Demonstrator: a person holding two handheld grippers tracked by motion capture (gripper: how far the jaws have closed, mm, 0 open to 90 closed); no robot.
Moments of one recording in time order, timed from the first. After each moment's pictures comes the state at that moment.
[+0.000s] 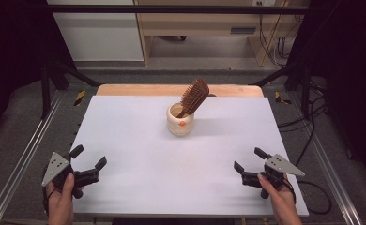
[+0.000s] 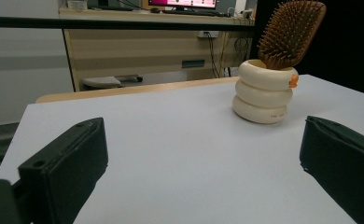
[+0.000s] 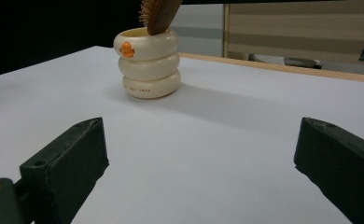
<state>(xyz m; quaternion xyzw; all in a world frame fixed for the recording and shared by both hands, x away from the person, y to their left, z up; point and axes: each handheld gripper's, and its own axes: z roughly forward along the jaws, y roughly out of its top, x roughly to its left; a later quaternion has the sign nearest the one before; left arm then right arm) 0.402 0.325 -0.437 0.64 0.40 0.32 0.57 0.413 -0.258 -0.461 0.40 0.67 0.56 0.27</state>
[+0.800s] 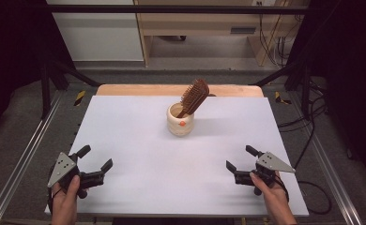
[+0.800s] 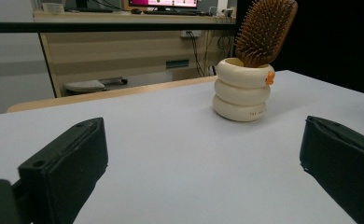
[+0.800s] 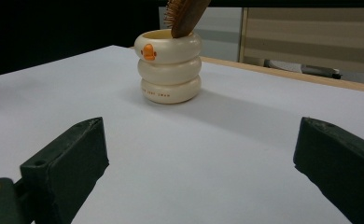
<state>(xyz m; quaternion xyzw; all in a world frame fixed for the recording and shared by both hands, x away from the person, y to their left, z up) 0.402 0.312 -0.437 0.66 0.37 0.31 0.58 0.423 -0.238 -0.461 0.36 0.69 0.57 0.27</state>
